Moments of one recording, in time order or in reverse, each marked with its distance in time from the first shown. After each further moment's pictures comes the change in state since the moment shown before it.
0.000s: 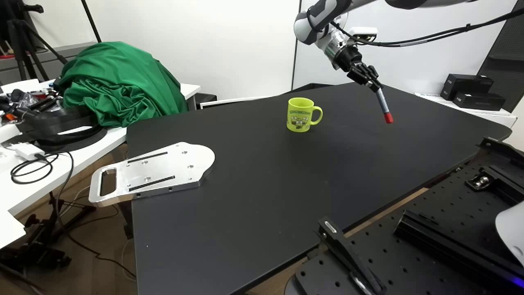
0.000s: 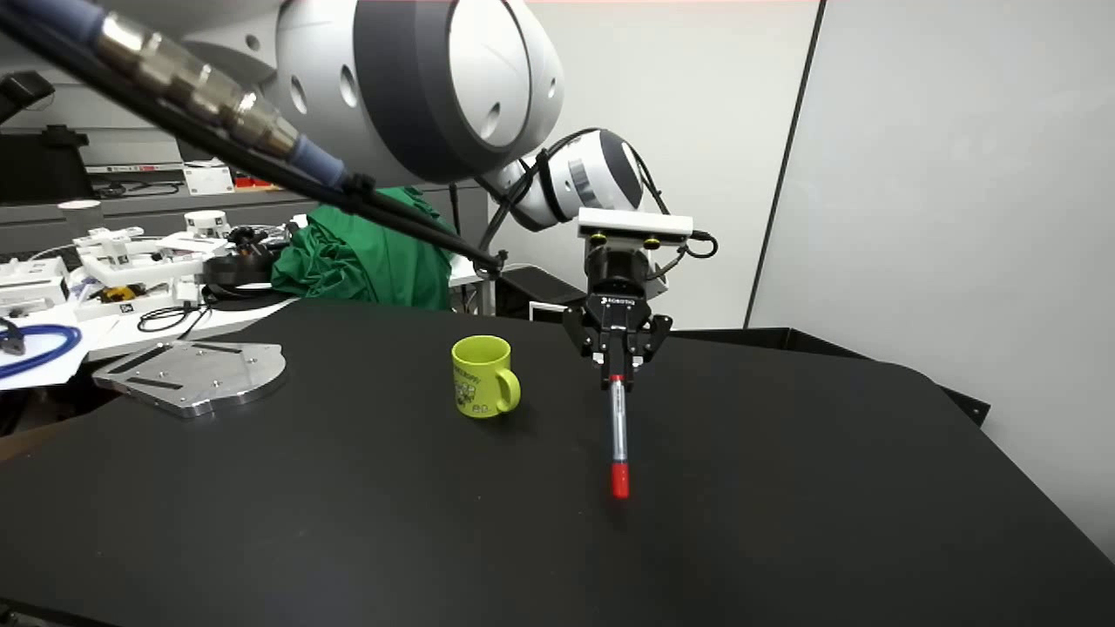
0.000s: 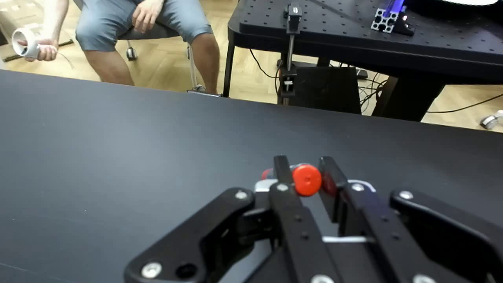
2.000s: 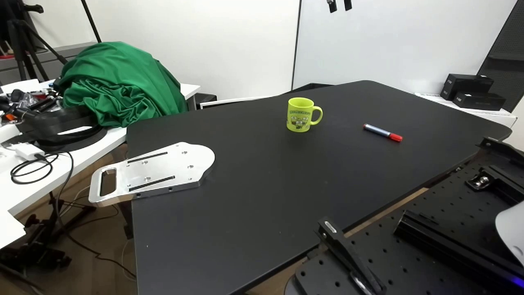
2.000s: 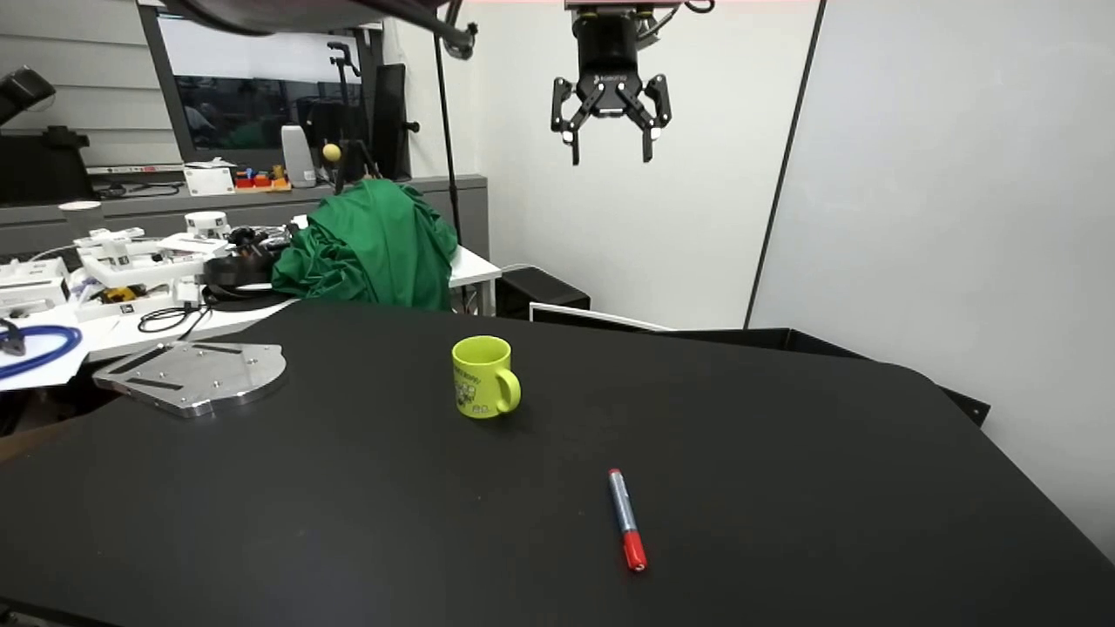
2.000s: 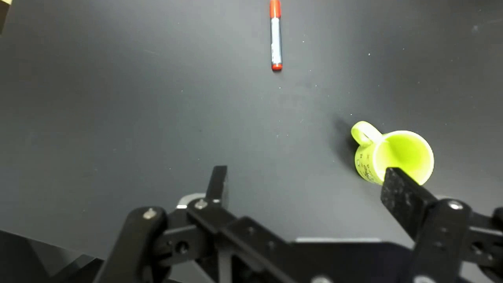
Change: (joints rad) arm 0.032 -0.275 0.037 0.254 0.156 0.171 -0.008
